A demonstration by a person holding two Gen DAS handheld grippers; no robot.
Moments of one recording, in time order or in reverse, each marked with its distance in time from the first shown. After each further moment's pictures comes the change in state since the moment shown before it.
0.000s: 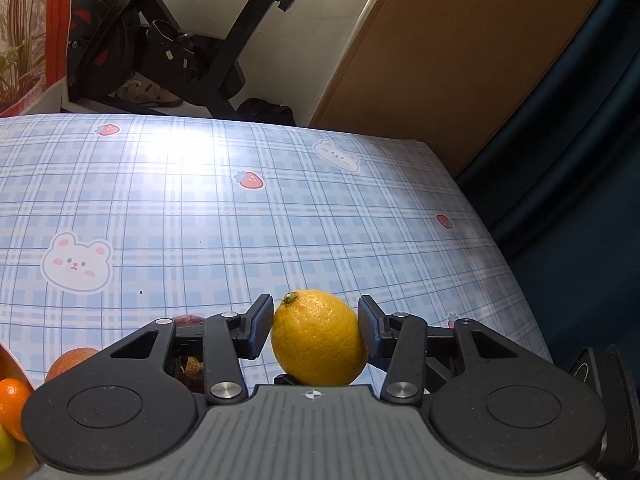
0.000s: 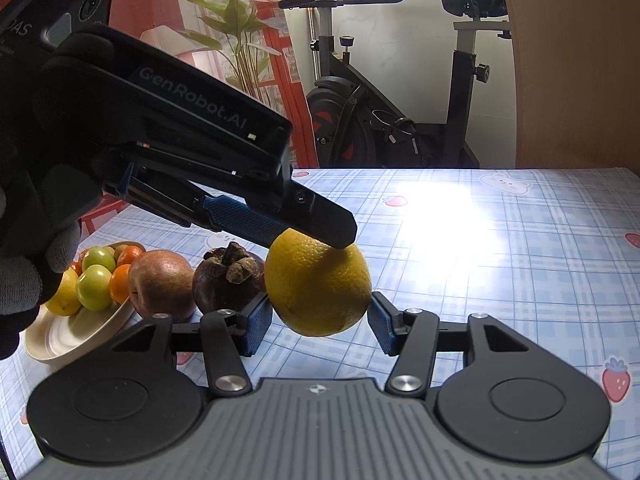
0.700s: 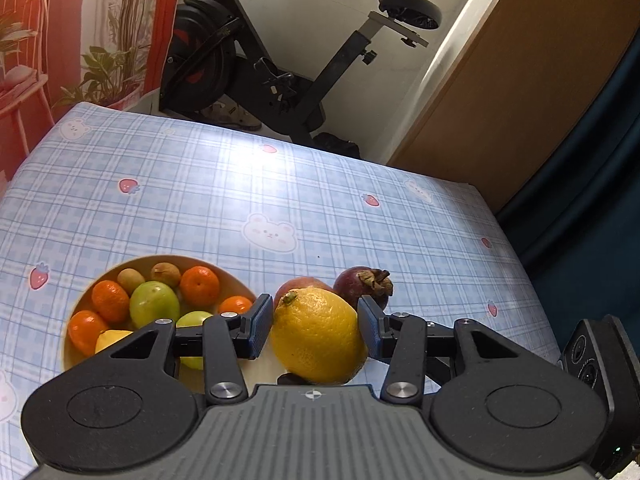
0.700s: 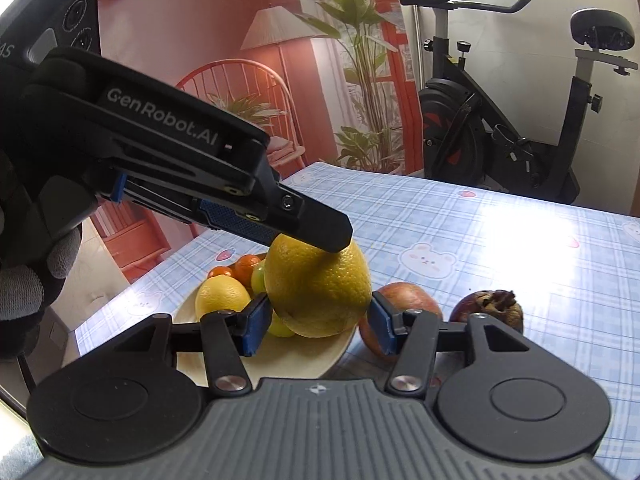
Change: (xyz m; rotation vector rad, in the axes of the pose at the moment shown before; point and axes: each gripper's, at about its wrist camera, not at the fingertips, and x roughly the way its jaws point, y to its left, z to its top) left arm -0.164 0.099 -0.055 -0.117 -0.092 0.124; right arm 0.011 0.165 0.018 -0.132 0.061 0.231
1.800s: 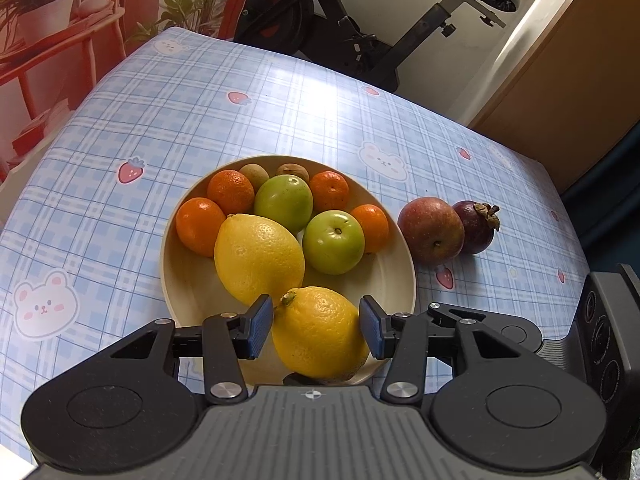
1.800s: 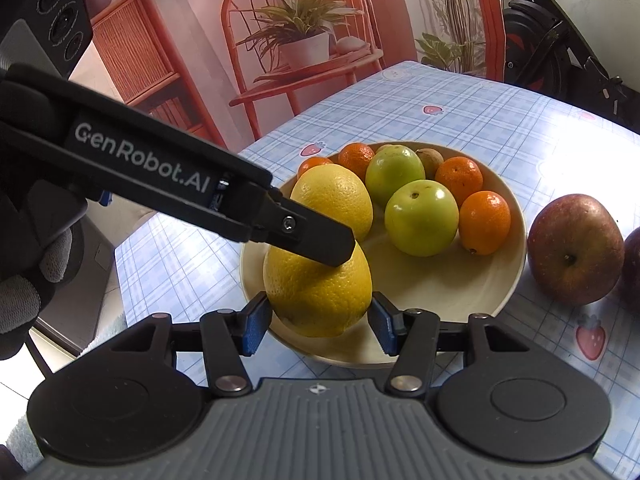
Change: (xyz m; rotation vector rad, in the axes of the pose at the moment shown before) left arm -0.003 0.069 -0.054 -0.108 0.091 0.125; right arm 0.073 0.051 -0.031 -0.050 0.259 0.146
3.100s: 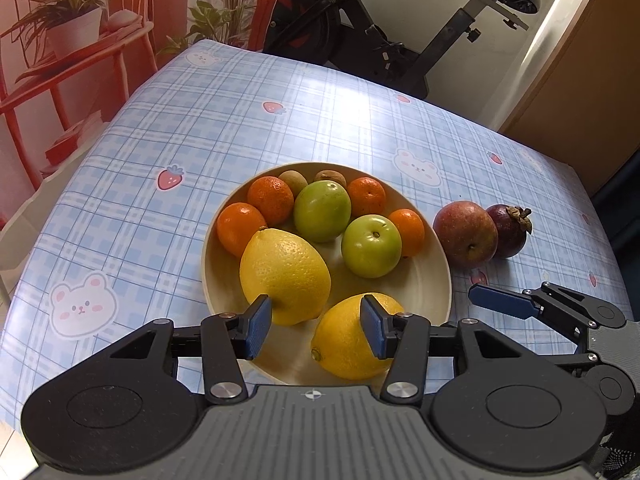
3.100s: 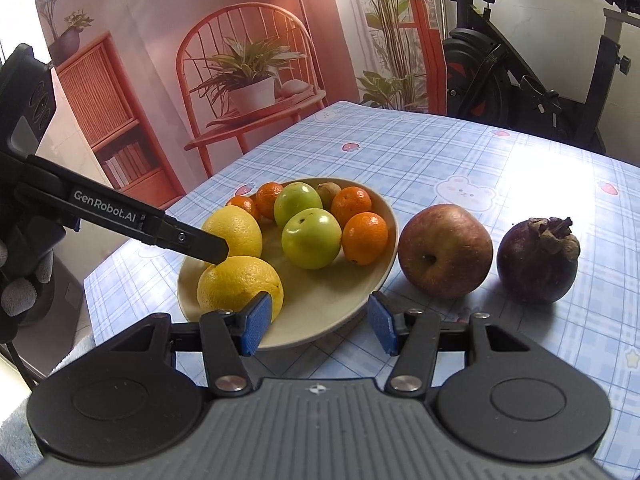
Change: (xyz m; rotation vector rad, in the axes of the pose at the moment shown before) left arm -0.011 -0.001 -0.005 0.013 -0.034 0.123; right arm -0.059 -0.036 -0.014 0.050 -0.137 -0.127
